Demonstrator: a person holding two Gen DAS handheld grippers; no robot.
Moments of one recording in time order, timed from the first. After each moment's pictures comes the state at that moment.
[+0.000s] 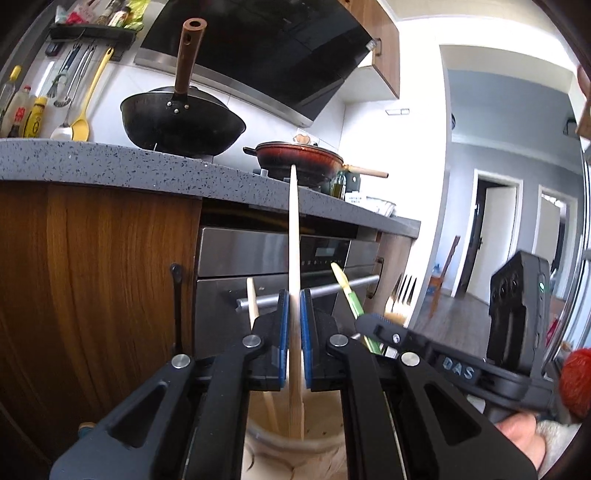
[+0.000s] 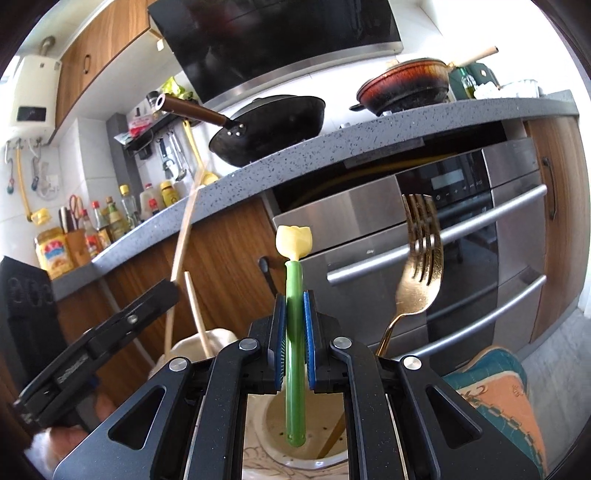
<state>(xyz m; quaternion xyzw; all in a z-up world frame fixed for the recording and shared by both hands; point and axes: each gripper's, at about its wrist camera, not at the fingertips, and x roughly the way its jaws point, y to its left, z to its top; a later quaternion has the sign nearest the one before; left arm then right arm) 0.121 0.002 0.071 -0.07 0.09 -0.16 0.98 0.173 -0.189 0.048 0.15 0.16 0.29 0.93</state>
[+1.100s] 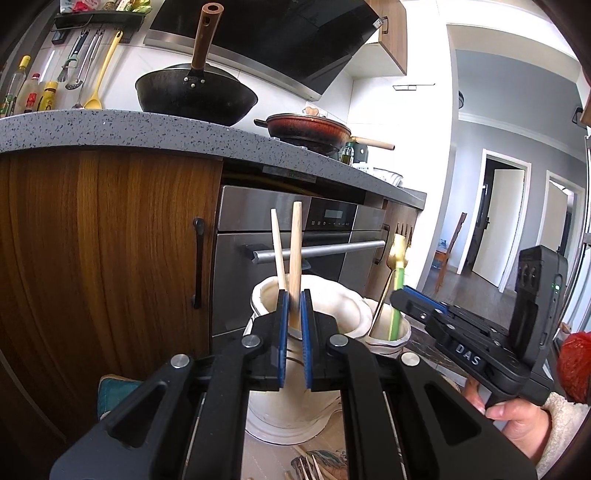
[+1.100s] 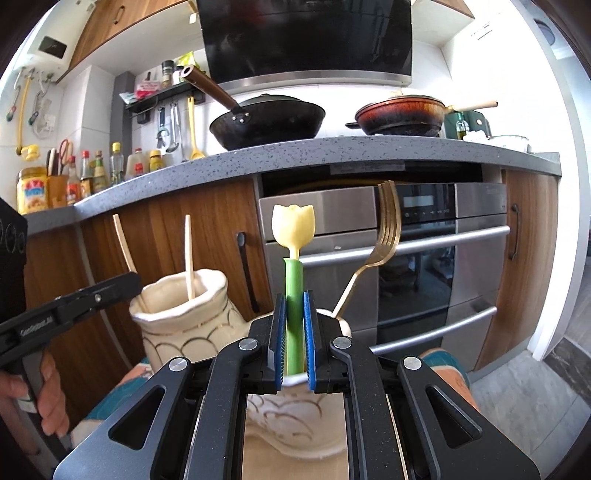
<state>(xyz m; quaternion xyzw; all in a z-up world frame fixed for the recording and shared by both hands) 0.086 0.016 0.047 -0.07 0.14 -0.14 0.98 0.121 -0.190 0.028 0.05 0.13 0.22 0.96</state>
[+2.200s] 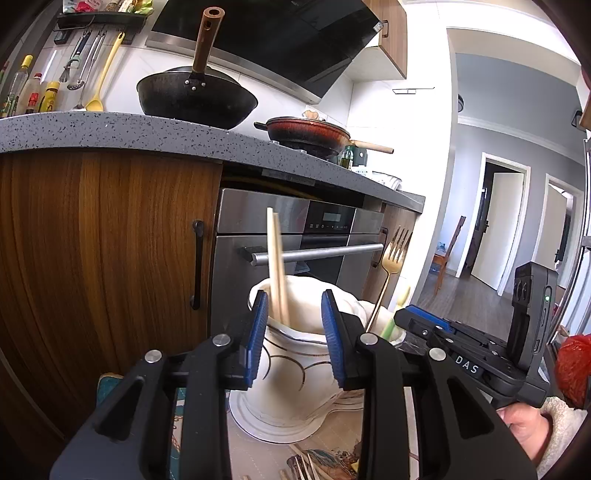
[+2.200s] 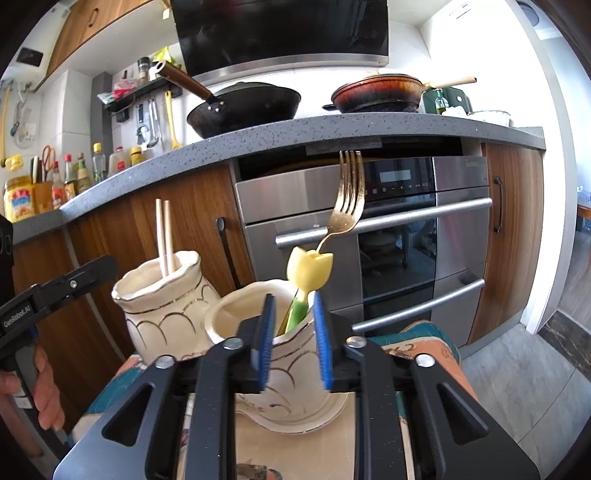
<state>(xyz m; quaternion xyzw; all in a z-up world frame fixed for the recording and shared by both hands) 0.084 0.015 0.048 -0.07 0.14 -0.14 0.98 0.121 -0.207 0.017 0.07 0.17 0.20 0.96</state>
